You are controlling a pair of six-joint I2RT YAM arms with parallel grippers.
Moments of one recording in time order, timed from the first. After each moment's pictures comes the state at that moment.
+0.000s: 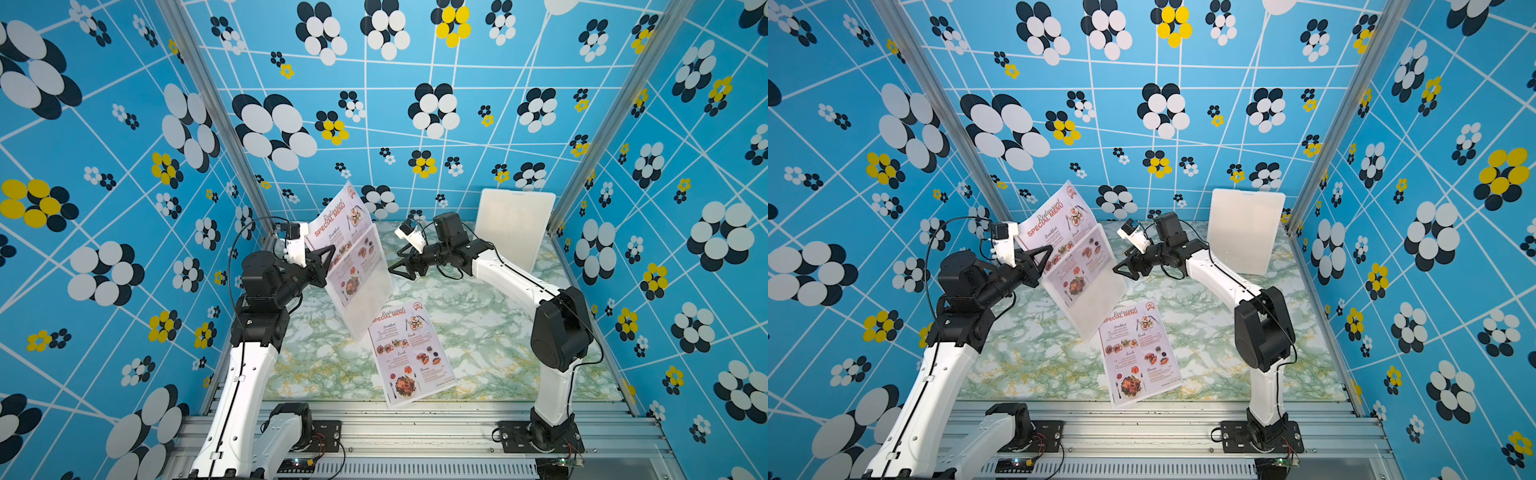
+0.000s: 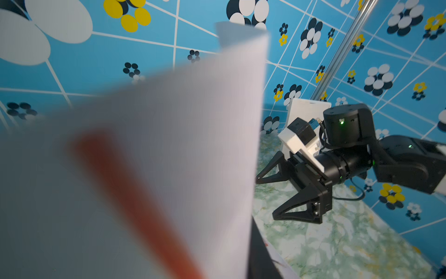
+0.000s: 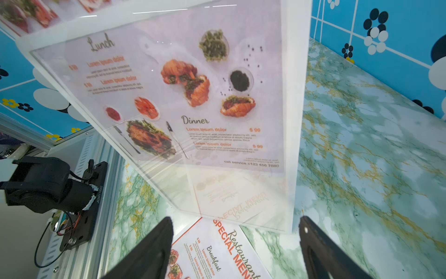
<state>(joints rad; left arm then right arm) 0.02 0.95 0.98 -0.15 0.55 -0.21 0.54 1.94 1.67 -0.37 -0.71 -0.22</state>
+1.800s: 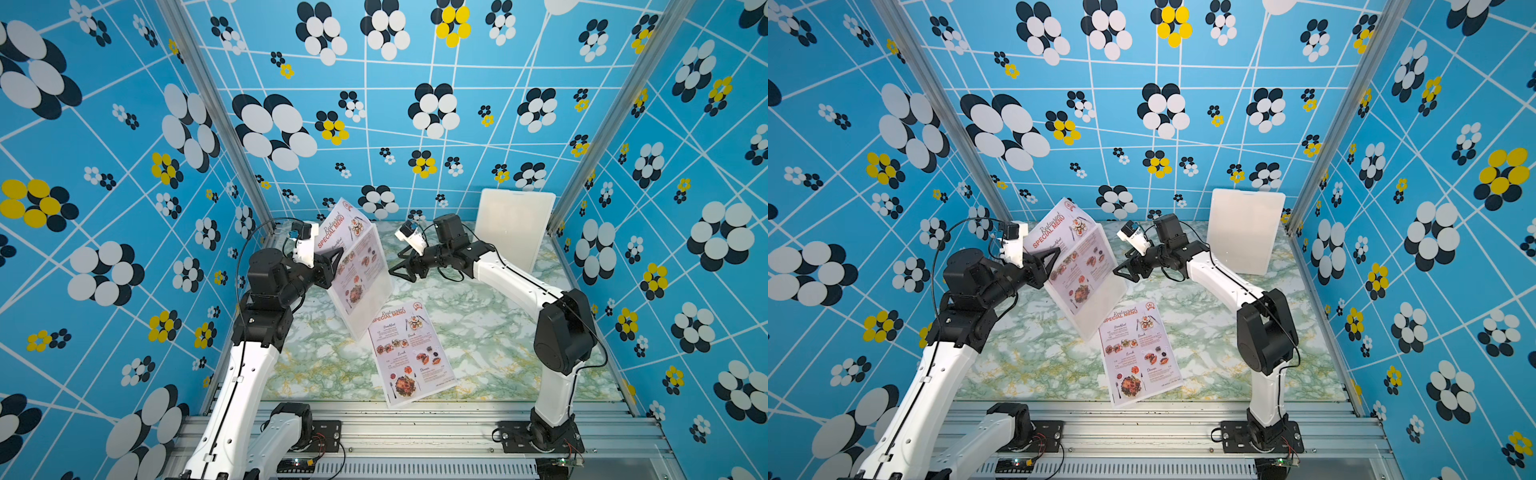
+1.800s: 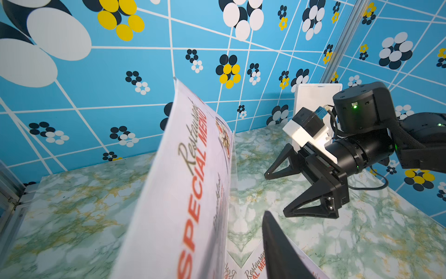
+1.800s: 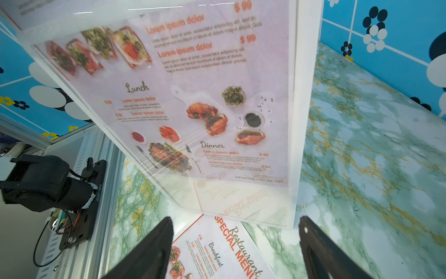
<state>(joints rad) -0.06 0.96 1.04 -0.22 0.46 -0.06 0.55 1.92 1.64 -0.37 -0.68 -0.22</state>
